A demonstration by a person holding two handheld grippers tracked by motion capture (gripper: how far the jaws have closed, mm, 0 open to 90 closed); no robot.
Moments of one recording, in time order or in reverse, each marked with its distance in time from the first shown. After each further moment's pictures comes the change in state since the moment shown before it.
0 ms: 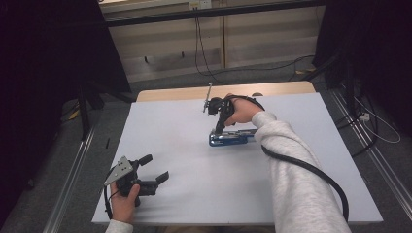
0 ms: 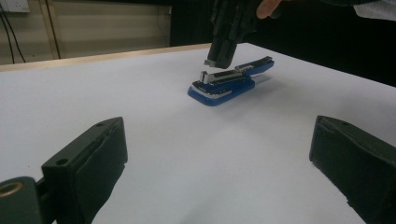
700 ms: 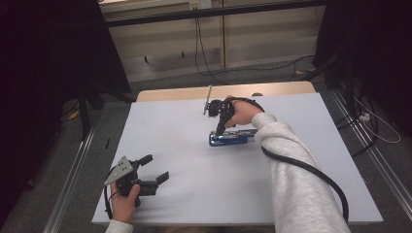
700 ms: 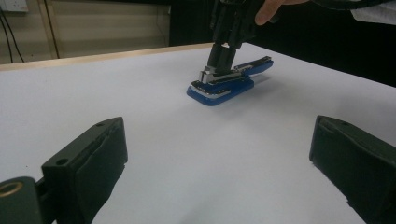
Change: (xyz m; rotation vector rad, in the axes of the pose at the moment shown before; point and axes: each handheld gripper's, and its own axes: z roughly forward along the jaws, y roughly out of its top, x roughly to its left) left arm -0.001 0.000 0.000 -0.003 -0.004 -0.008; right arm -0.001 -0.002 0.008 0.015 0.004 -0.007
